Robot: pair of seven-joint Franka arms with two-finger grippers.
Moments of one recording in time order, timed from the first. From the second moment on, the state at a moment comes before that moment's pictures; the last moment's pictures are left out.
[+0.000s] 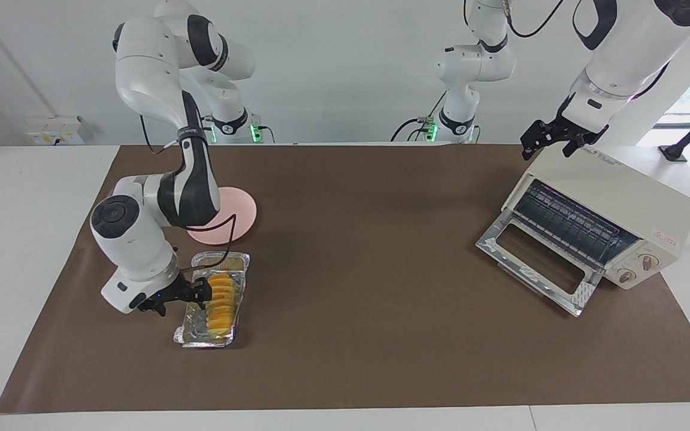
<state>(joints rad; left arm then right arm) -0.06 -0.05 -0.02 -1.64 -0.02 1.47 -0.09 -0.06 0.63 0.10 -1.41 -0.10 2.12 -0.09</state>
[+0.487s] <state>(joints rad) -0.06 -0.05 -0.02 -1.64 -0.02 1.47 -0.09 -0.06 0.62 0.09 -1.53 -0.10 2.24 -0.10</state>
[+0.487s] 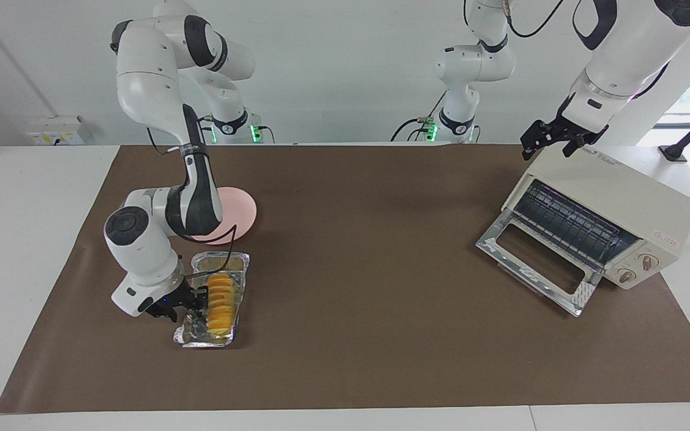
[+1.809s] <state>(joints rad) -0.06 -0.05 -0.02 -1.64 -0.02 1.47 -0.09 0.52 0.59 0.13 -1.49 0.01 2.11 0.57</state>
